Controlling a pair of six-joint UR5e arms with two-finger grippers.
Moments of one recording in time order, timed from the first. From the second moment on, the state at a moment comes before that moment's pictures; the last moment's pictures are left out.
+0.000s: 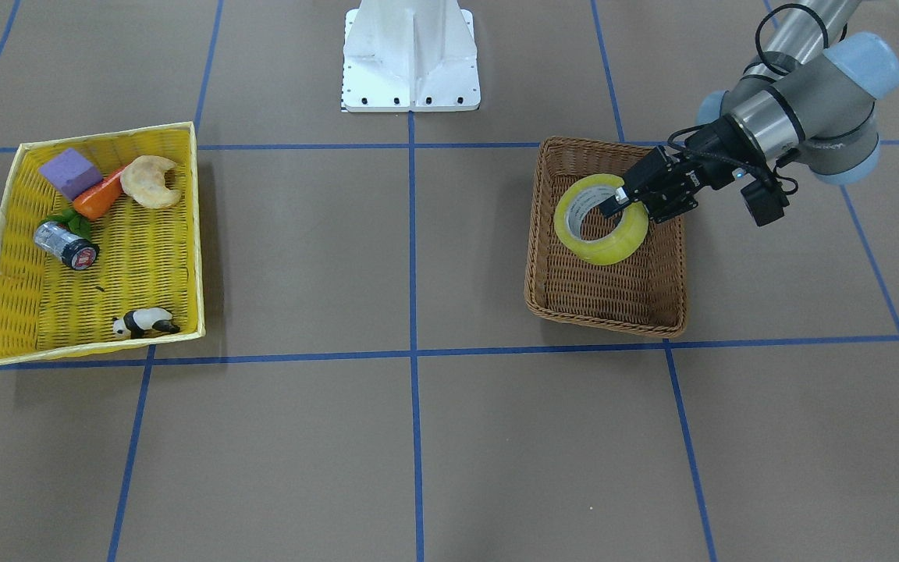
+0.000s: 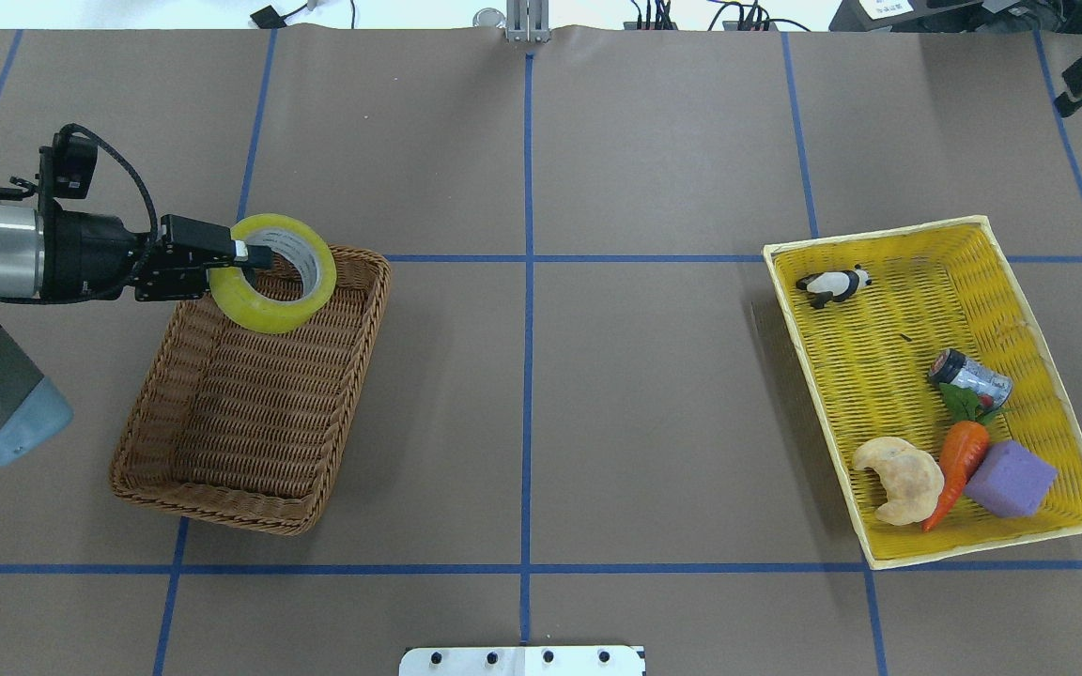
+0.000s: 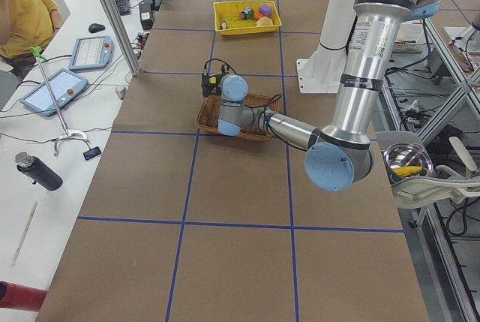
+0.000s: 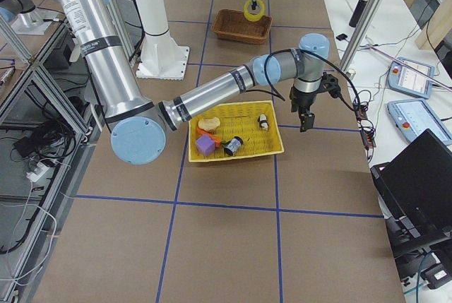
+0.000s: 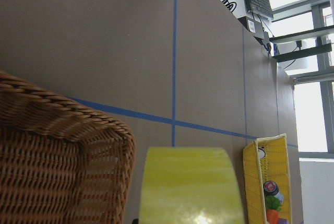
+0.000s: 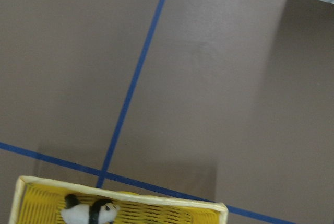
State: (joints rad) left arm -0.85 -1.77 -1.58 -3.07 -2.17 -1.70; right arm 1.39 -1.23 1.69 -1.77 2.25 0.06
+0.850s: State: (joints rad) left arm -0.82 -1.74 -1.47 -3.16 -2.16 -1.61; right arm 1.58 -1.49 1.67 -1.77 2.23 -0.32
